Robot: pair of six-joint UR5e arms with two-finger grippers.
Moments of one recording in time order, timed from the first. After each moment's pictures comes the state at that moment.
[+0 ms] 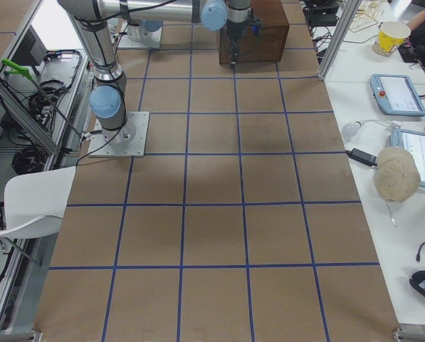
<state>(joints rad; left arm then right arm) -0.86 -2.12 -1.60 -0.94 1.61 0.89 1.65 -1.48 1.58 -1.63 -1.64 0.06</state>
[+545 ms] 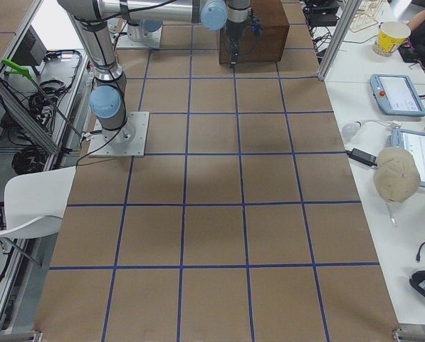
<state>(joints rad) -0.87 -1.97 -1.55 -1.09 1.58 0.88 1.65 -1.48 1.58 -1.63 -1.64 0.06</state>
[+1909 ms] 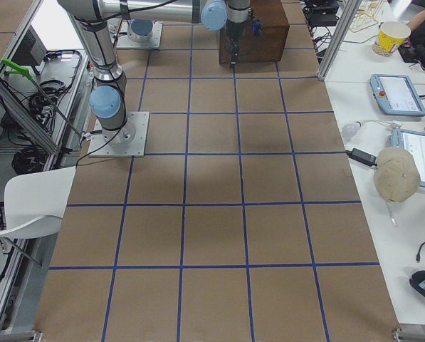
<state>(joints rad) -1.21 -1.88 -1.42 -1.41 1.50 0.13 1.65 -1.48 1.58 -1.63 -1.64 0.06</state>
